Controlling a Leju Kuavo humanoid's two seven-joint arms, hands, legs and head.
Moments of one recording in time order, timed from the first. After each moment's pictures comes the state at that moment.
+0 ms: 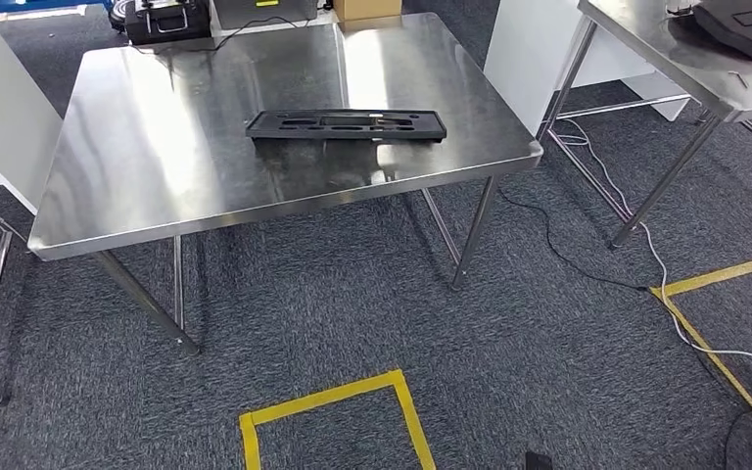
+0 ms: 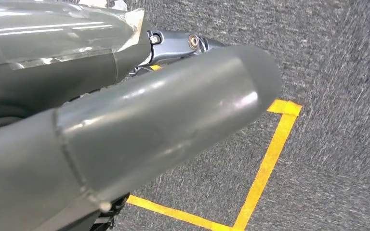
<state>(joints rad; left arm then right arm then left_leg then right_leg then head) -0.08 -0.17 1.17 -0.27 -0.23 -0.08 -0.42 -0.07 0.14 -0.10 -0.31 0.35 -0.49 -0.02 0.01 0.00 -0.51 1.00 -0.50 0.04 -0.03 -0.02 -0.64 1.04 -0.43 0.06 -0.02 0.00</state>
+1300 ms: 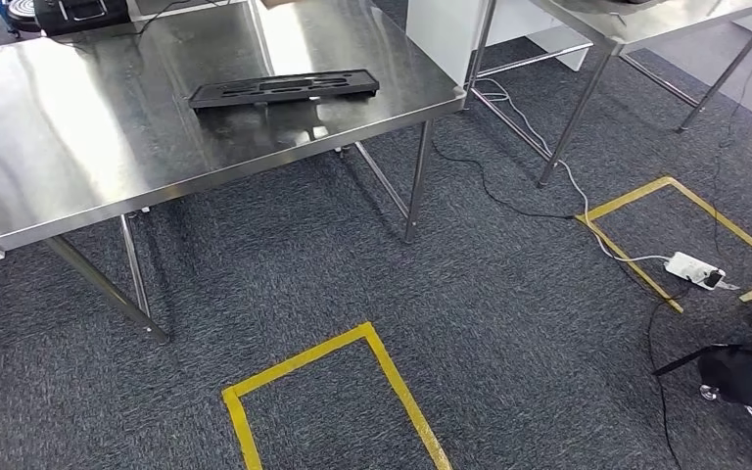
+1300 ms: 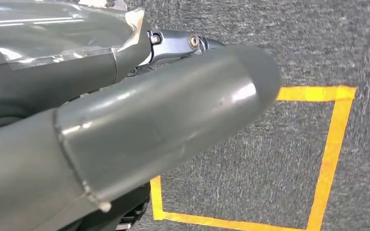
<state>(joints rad) -0.05 -0.16 1.17 -0.24 -0.25 -0.16 -0.42 -0.04 0.10 -0.26 -0.20 0.25 -0.51 -0.01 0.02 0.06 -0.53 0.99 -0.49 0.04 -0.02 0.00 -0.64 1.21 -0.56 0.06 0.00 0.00</state>
